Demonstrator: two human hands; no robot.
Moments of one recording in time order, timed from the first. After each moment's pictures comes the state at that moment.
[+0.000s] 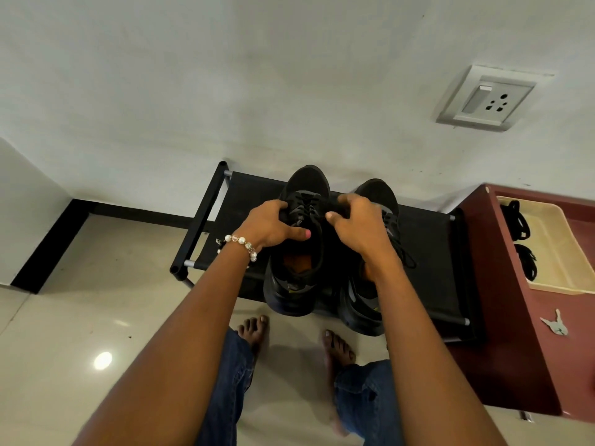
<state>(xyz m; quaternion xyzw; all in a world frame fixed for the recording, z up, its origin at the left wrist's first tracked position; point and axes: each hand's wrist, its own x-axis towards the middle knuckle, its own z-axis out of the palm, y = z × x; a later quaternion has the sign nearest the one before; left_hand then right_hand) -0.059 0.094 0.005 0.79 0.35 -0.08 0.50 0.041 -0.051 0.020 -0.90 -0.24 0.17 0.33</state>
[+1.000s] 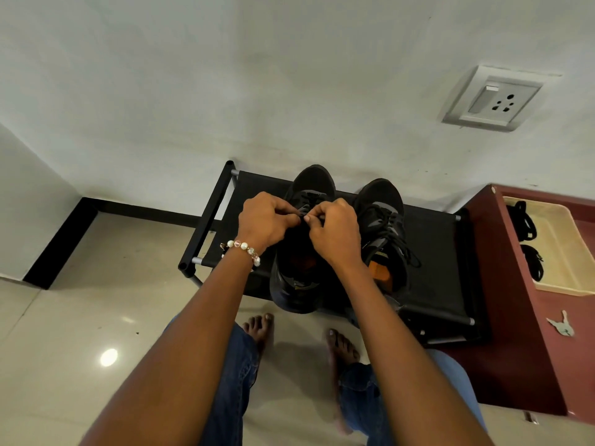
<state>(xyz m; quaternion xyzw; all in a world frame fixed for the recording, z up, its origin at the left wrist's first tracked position) -0.070 0.092 0.006 0.81 0.36 0.08 0.45 0.002 -0.022 -0.002 -0.90 -0.28 0.08 0.33</state>
